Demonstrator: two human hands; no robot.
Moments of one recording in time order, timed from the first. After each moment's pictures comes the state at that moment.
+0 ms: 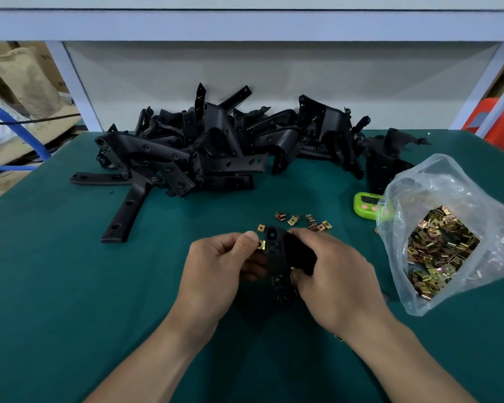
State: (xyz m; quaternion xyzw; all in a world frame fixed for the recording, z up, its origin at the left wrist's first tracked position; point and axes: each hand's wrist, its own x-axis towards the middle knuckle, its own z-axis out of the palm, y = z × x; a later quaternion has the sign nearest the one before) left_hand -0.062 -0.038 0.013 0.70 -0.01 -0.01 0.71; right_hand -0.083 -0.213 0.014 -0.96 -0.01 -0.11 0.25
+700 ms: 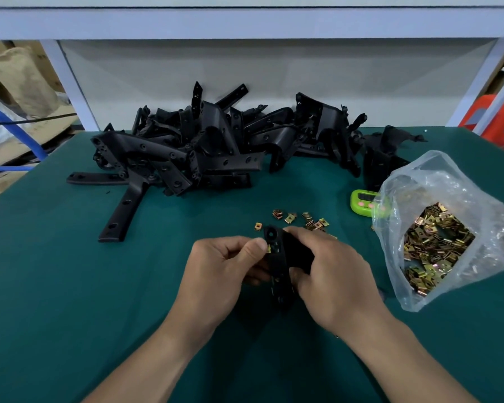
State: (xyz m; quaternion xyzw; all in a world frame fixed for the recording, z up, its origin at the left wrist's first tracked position) left_hand -0.068 -0.040 0.014 0.72 -0.07 -0.01 0.69; right_hand -0.083 -0.215 0.014 -0.96 -0.02 -0.10 0.26
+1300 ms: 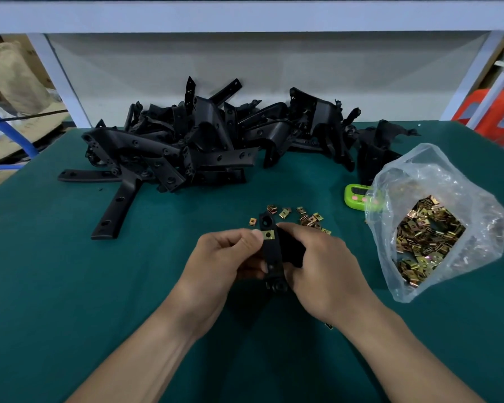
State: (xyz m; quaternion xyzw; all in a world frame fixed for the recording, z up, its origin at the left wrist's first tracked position) left_hand -0.062 -0.045 0.015 0.62 -0.07 -0.12 0.77; right_hand -0.079 -0.216 0.012 -0.94 -0.04 -0.09 0.34
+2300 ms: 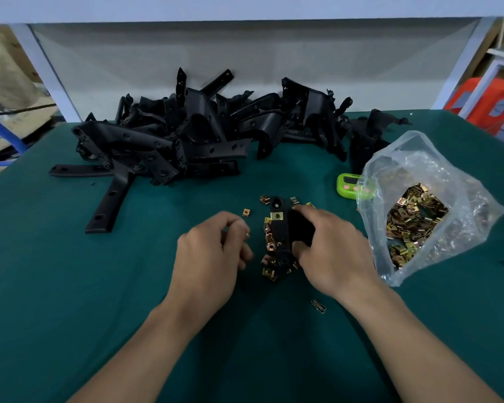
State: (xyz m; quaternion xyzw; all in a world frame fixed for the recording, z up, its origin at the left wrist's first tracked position) left_hand -0.062 -0.042 0.003 0.86 -0.07 0.10 0.49; right_hand -0.073 -0.236 0.007 -0.96 0.05 -0.11 0.25
